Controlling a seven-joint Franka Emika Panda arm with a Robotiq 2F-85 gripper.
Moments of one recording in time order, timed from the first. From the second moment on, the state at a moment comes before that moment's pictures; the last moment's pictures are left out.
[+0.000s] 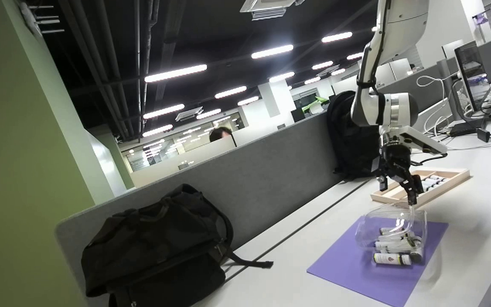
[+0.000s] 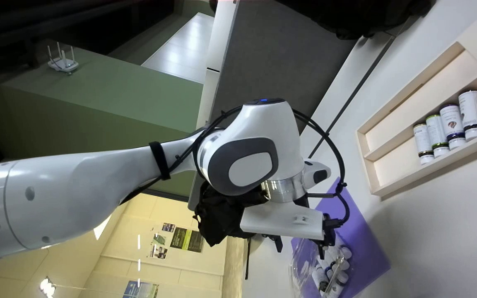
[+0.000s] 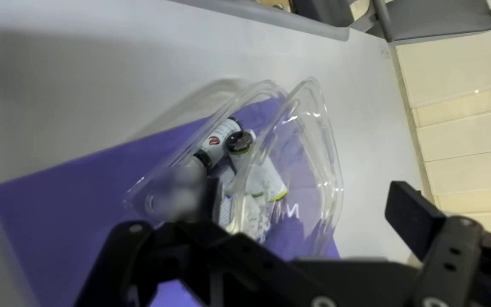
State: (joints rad) arm -0.29 0.56 -0.03 -2.10 0.78 1.81 -0.72
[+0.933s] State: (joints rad) arm -0.25 0.55 -0.03 -2.07 0.94 1.82 -0.85
